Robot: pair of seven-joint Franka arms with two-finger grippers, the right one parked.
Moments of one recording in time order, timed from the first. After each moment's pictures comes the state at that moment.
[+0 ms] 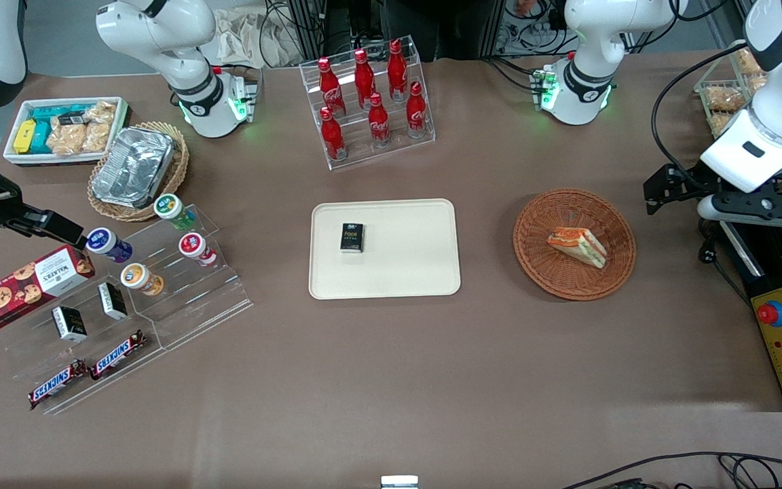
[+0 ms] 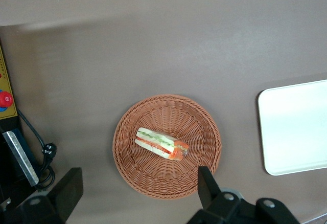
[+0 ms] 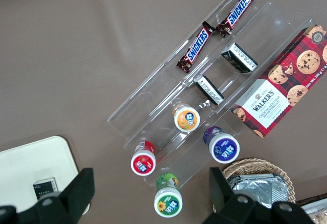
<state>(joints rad) 0.02 -0.05 -0.15 -1.71 -0.02 1.73 0.01</state>
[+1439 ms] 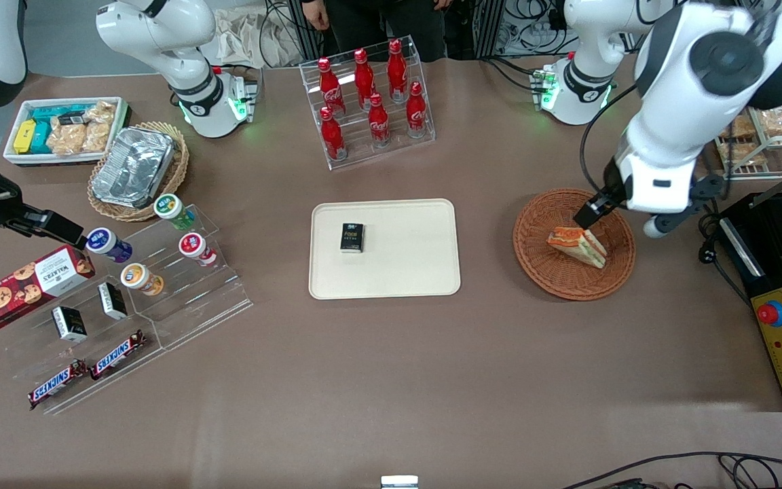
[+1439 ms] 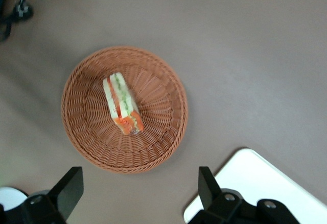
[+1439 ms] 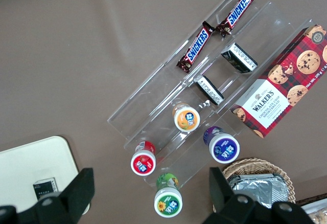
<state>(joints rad) -0.10 -0.04 -0.22 -1.92 0.04 1.83 -1.06</state>
